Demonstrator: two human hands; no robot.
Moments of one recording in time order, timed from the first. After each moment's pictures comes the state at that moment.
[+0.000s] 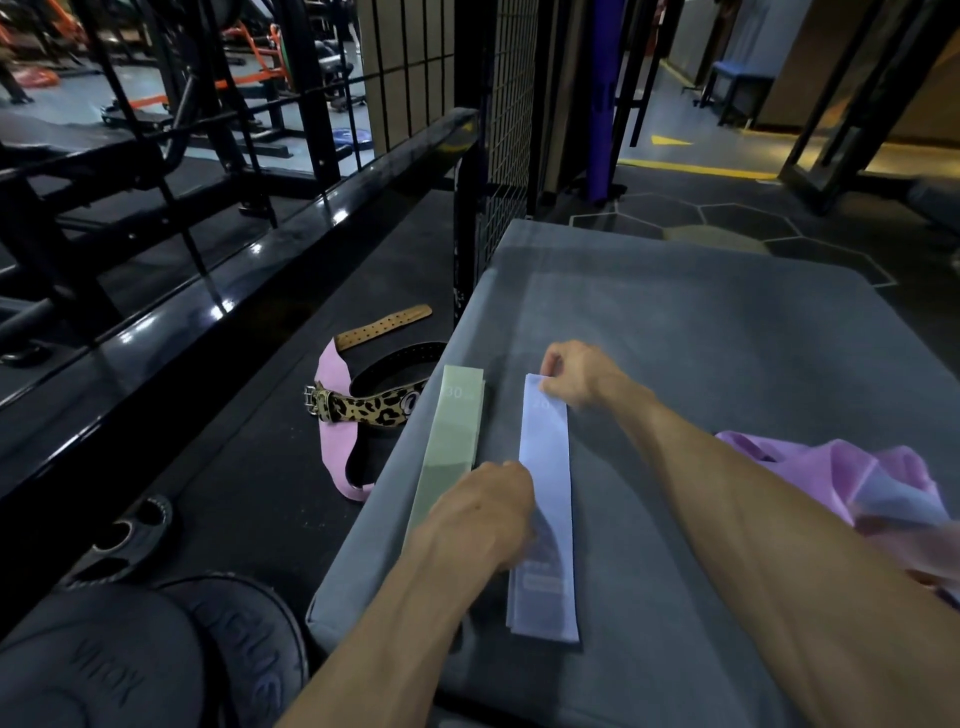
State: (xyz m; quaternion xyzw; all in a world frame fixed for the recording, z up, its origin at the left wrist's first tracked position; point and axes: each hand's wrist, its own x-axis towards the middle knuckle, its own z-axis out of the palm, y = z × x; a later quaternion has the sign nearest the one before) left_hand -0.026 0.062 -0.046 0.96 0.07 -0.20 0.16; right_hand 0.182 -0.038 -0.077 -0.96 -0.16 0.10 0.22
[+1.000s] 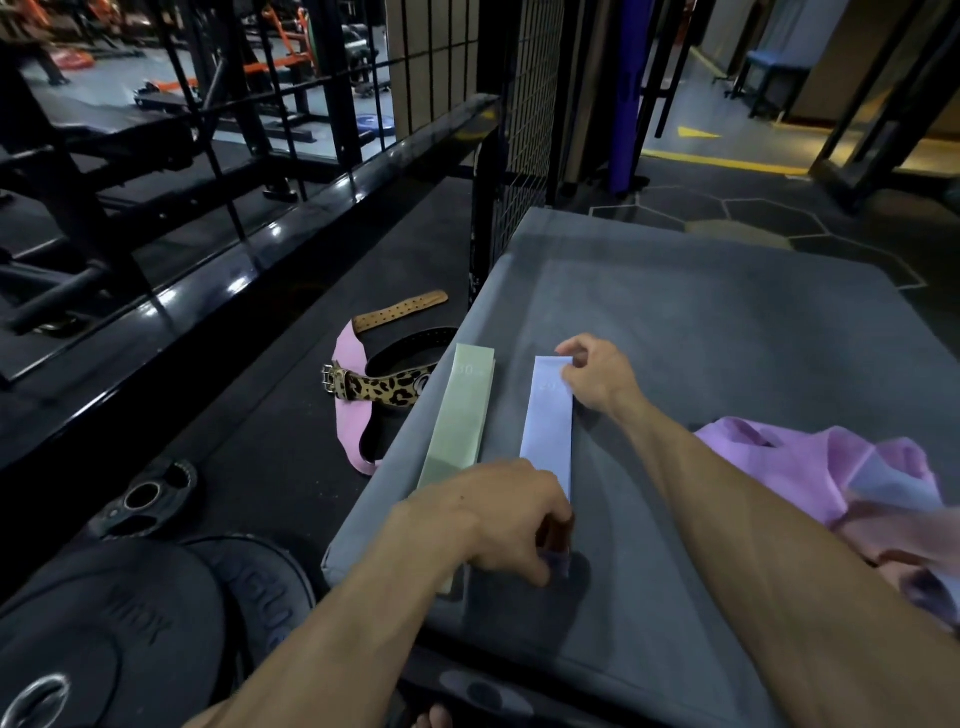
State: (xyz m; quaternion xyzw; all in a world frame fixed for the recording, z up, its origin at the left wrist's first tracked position) left_hand -0.054 0.067 -0.033 0.95 -0.19 -0.19 0.16; right_hand 0.149 -0.049 -0.091 -0.92 -0.11 0.03 0.37
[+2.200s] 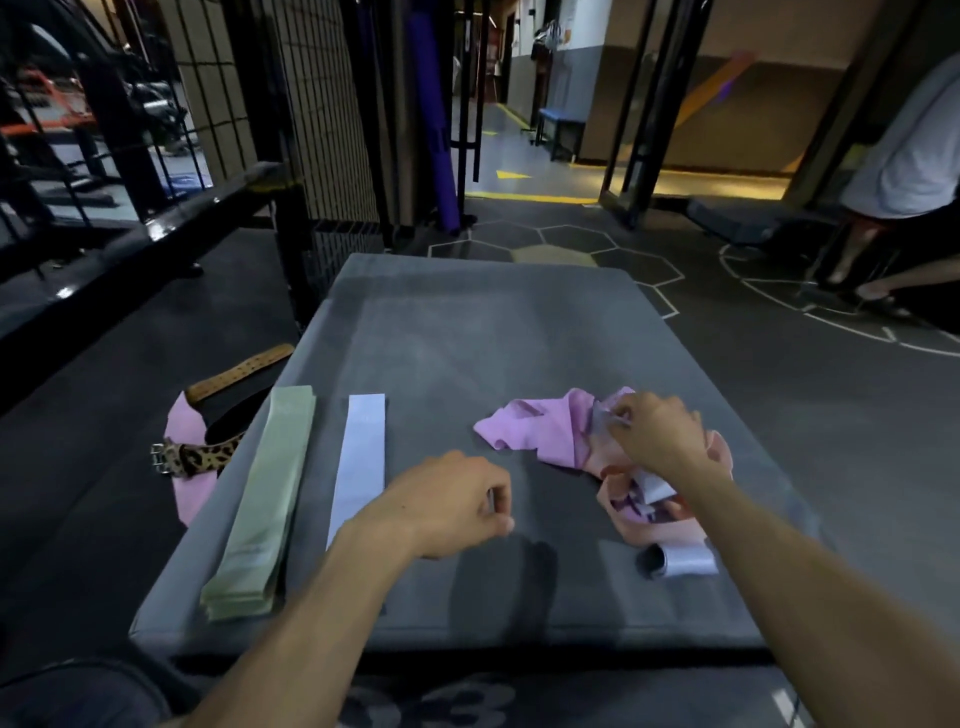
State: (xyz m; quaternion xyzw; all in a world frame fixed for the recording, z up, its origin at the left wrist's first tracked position) left_hand -0.054 -0.055 -0.019 0.95 -0.22 -0.10 0.19; right_hand 0.034 -0.328 -0.036 -0.99 0.06 -0.07 0.08
